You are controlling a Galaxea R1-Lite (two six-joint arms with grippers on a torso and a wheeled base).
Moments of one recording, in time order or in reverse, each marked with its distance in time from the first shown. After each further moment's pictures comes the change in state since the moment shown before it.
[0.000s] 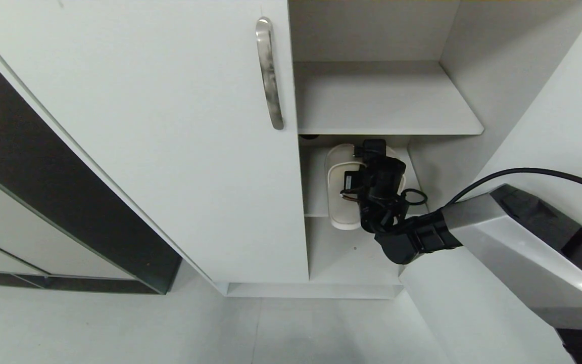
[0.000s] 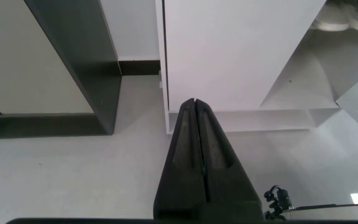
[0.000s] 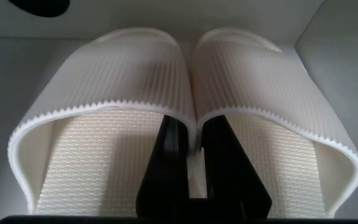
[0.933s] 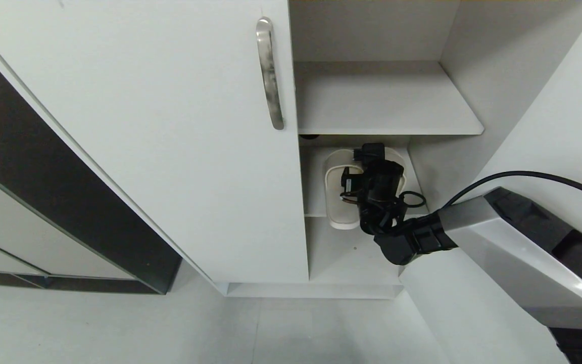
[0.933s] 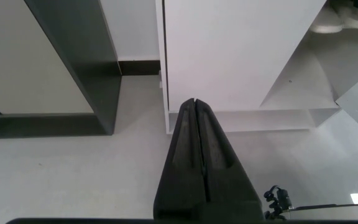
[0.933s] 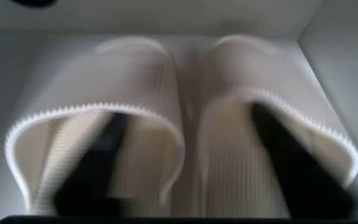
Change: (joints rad) left arm 0.000 0.000 0.000 0.000 0.000 0.001; right arm -0.007 0.025 -0.011 0.010 -0.006 0.001
